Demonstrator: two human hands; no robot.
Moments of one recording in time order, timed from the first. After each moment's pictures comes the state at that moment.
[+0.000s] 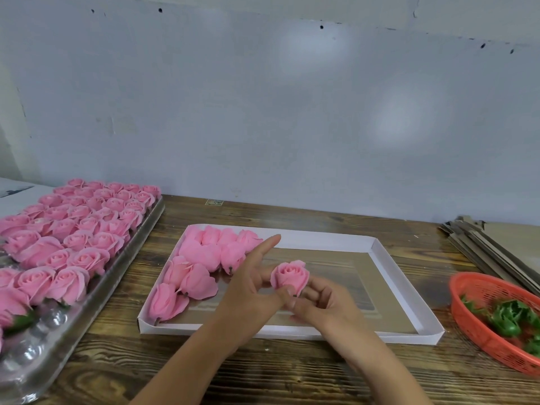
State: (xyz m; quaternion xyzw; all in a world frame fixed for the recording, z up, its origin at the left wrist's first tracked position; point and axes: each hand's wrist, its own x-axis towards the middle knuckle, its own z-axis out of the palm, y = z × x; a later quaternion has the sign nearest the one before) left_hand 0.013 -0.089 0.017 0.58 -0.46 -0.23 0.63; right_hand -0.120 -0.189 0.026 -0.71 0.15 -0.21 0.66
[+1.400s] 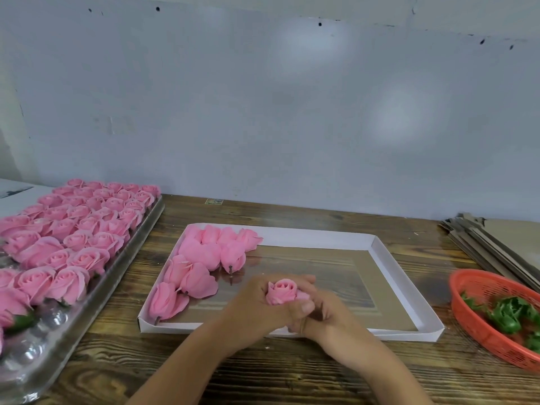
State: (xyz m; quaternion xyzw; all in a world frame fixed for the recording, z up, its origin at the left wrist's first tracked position) left_hand 0.006 -0.081 0.029 0.56 -0.54 -0.33 0.54; right_hand -0.129 -0.182 0.035 -0.80 0.08 -0.14 0.58
